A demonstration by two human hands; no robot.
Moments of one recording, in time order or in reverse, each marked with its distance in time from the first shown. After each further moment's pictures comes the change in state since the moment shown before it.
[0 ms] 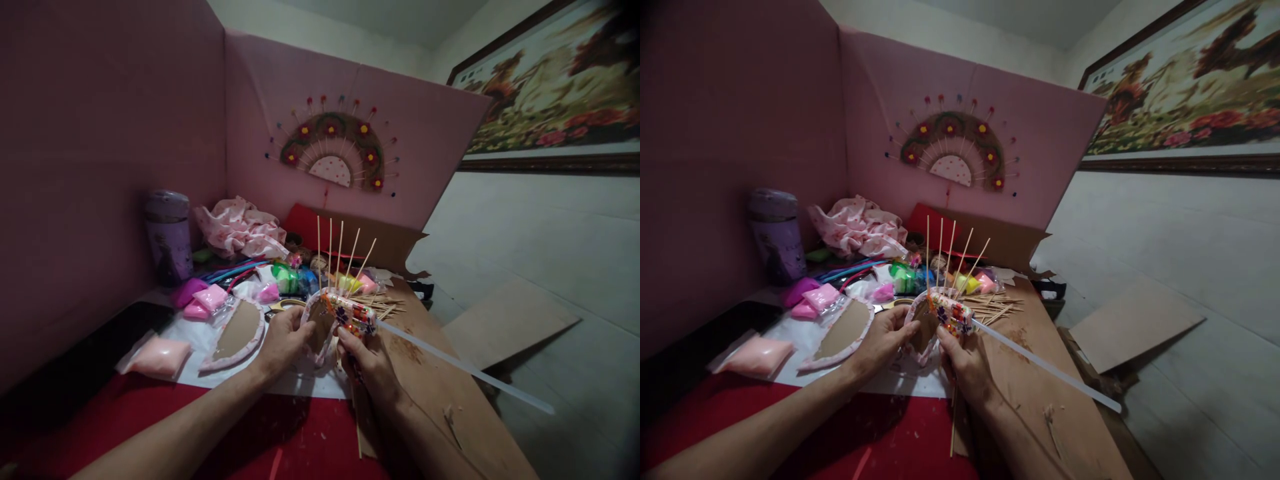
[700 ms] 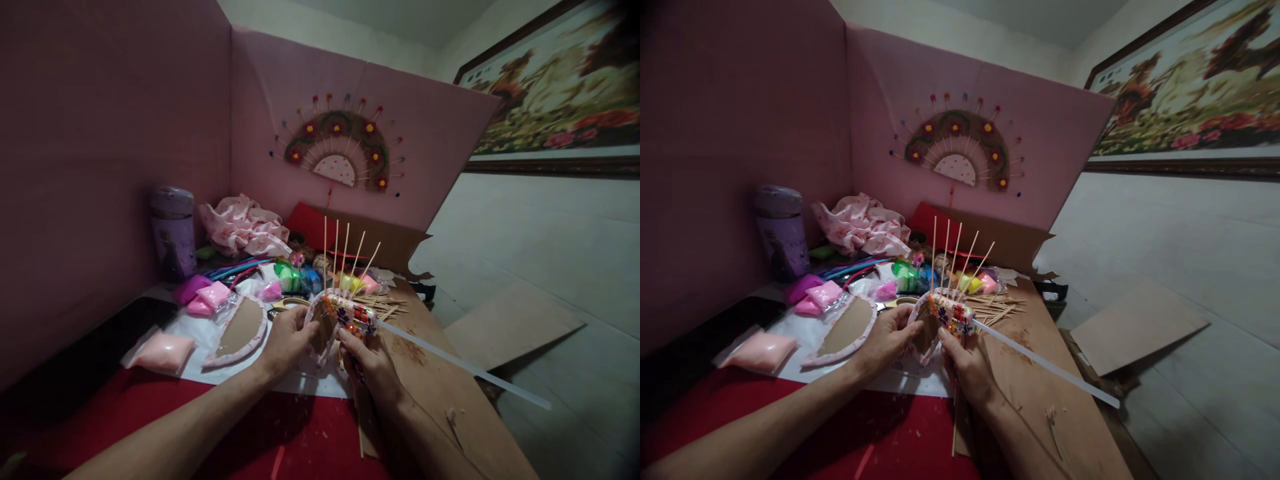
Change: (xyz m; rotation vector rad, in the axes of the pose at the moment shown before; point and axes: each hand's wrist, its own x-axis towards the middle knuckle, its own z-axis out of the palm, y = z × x) left_hand -0.001 0.000 0.001 0.112 0.035 0.078; right_hand 0.001 0.001 0.000 0.011 -0.018 0.009
